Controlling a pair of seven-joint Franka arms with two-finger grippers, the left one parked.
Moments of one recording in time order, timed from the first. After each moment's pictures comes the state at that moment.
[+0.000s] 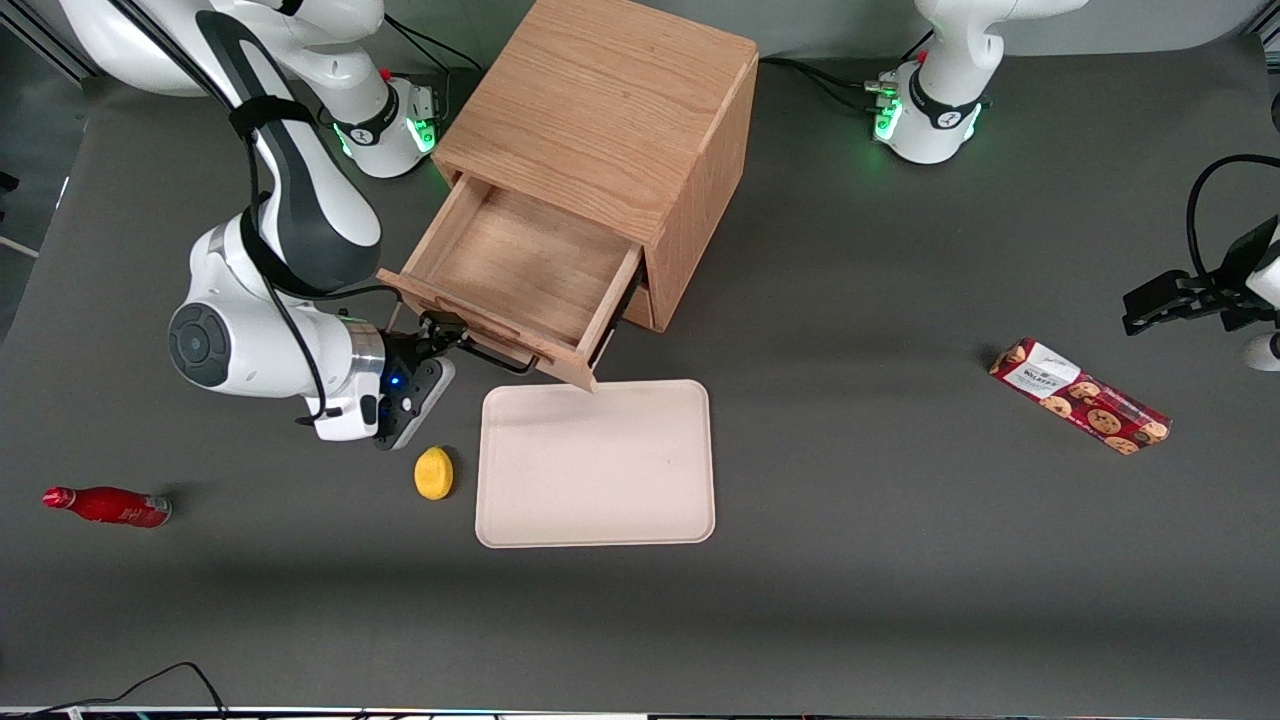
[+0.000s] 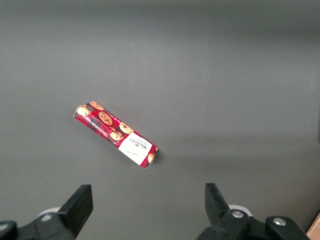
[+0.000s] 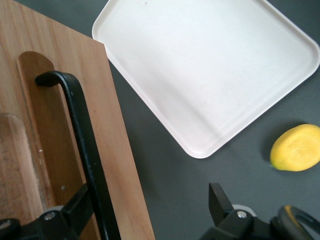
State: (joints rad) arm 0.03 0.37 0.29 -1.69 0.26 1.88 -0.61
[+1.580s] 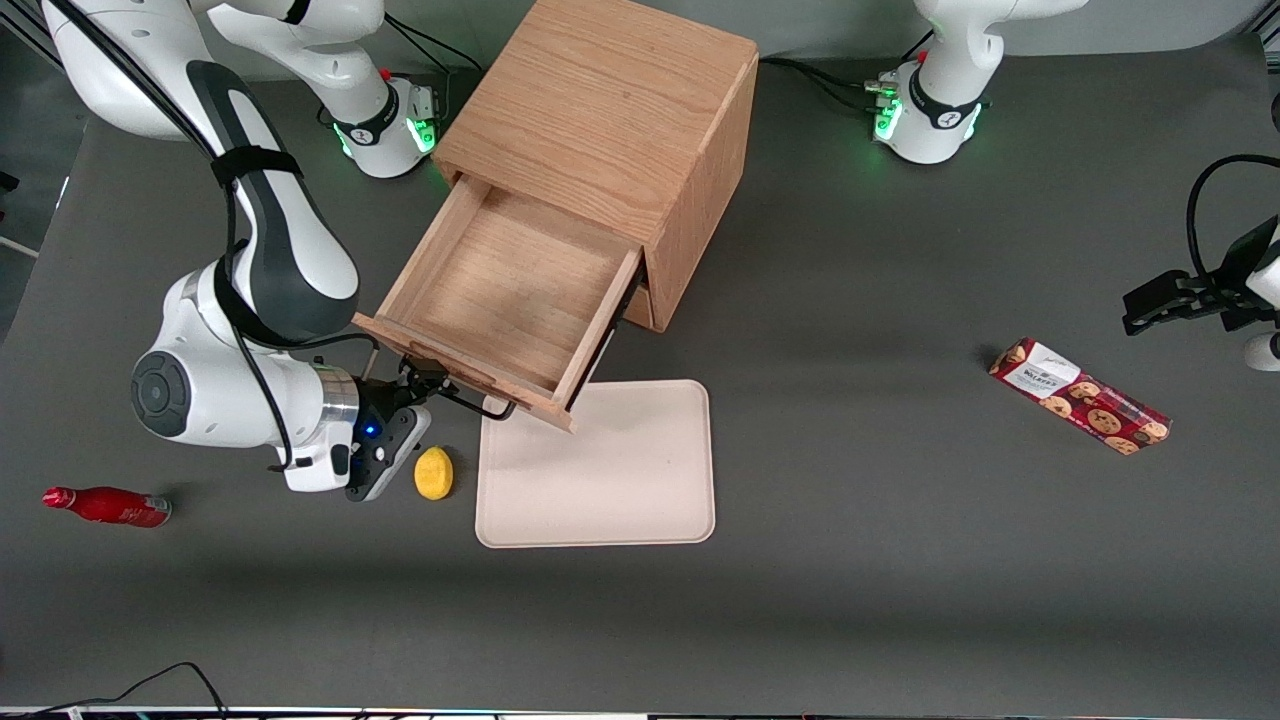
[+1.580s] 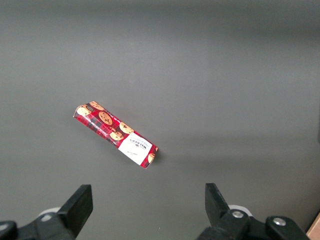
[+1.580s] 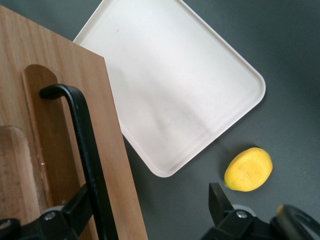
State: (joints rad) arm 0.05 0.50 0.23 -1.50 0.24 1.88 -0.65
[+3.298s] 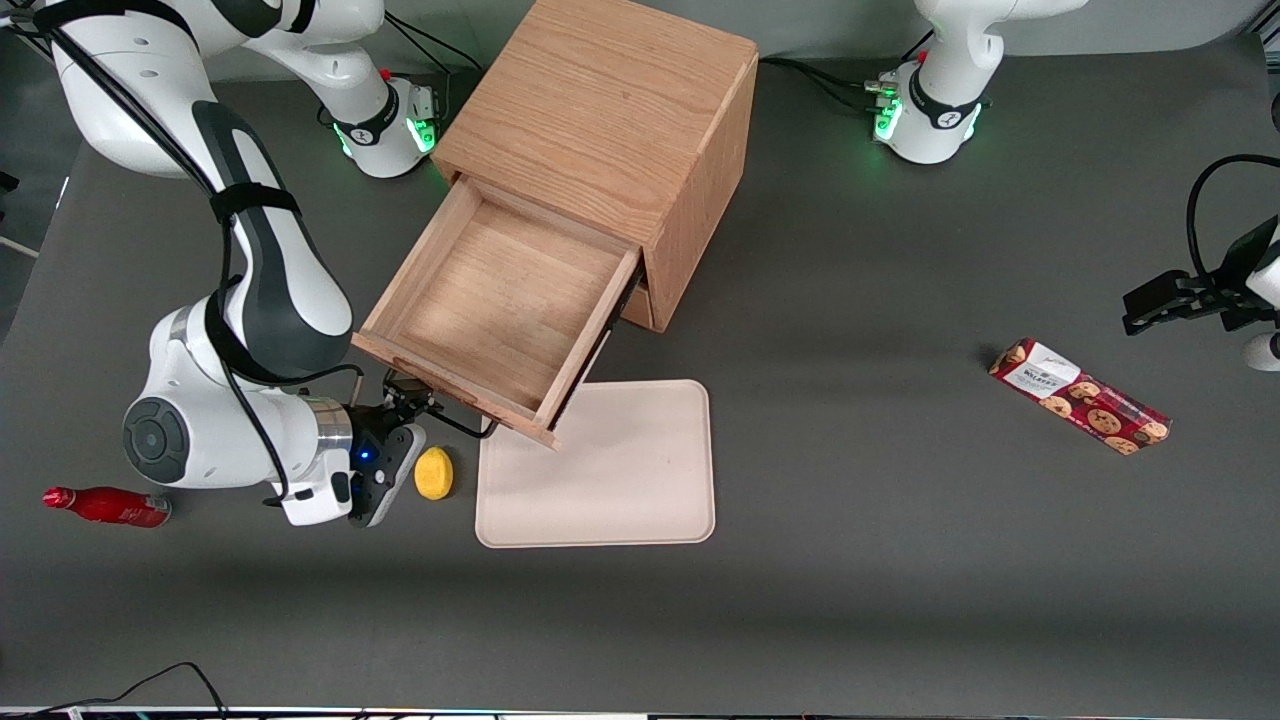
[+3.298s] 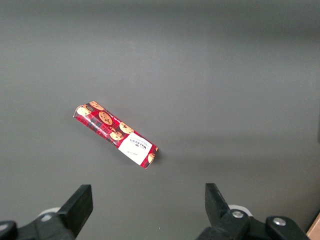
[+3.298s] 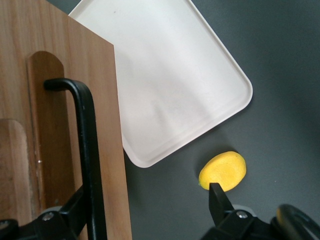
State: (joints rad) arm 0.05 0.62 0.23 -1.32 0.16 1.76 -0.78
